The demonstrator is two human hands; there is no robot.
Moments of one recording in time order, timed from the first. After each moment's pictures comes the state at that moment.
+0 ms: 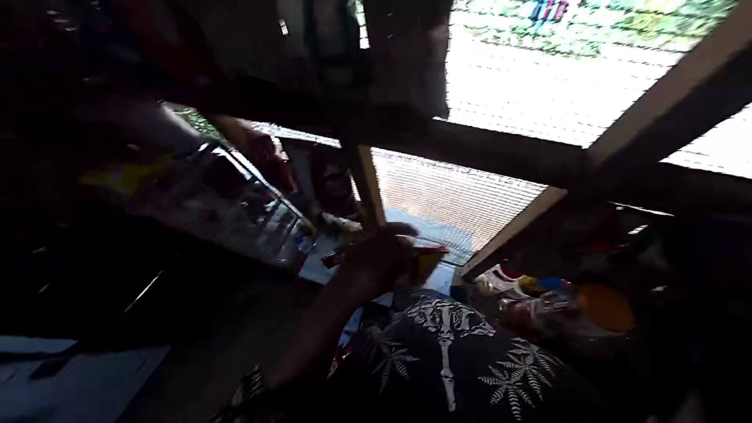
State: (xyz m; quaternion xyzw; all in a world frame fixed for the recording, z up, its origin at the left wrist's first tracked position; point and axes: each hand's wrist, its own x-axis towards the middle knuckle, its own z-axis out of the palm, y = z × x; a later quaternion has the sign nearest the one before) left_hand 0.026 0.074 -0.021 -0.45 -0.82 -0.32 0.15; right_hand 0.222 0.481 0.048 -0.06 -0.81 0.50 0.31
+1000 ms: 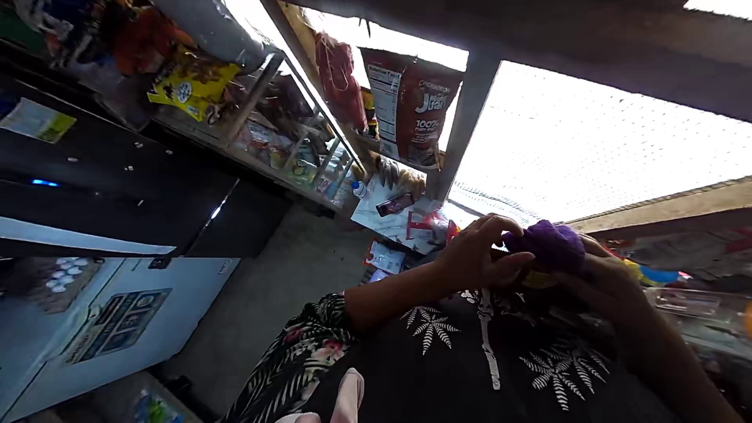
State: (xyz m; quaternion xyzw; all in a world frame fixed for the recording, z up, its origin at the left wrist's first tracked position) left_hand 0.016 0.048 -0.105 -0.35 -0.74 -0.57 -0.07; right_hand 0.084 0.293 -0.096 0.23 -0.85 0.47 0.08
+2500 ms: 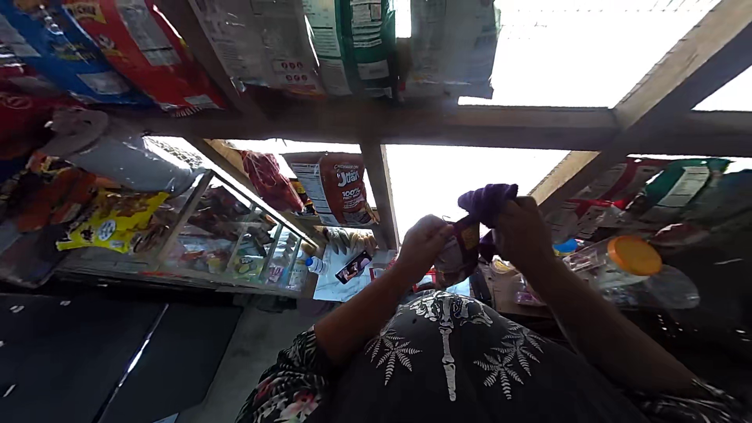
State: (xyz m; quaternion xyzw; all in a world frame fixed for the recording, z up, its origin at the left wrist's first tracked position) left_hand -0.024 0.083 -0.068 -0.27 -0.64 -0.68 -0.22; right_hand 0.064 0.285 -0.051 -0.02 -0.97 0.03 0.26
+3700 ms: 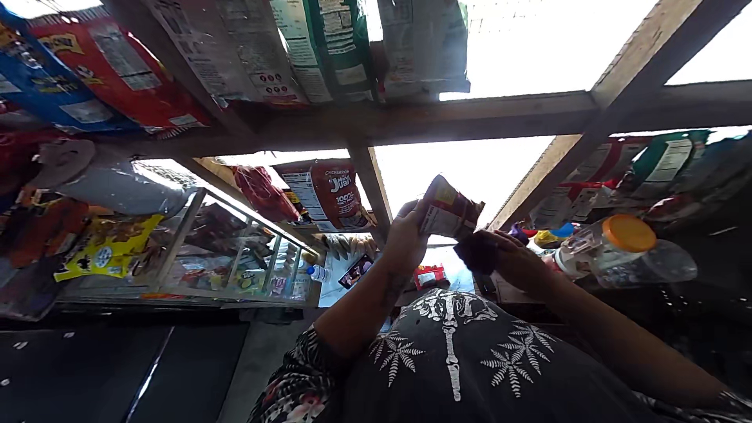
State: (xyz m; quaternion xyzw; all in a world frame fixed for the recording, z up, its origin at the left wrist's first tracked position) left_hand -0.033 0.093 -0.050 -0.01 -0.45 -0.84 -0.31; right_hand 0.125 0.311 -0.138 0.13 -0.97 0.11 0.16
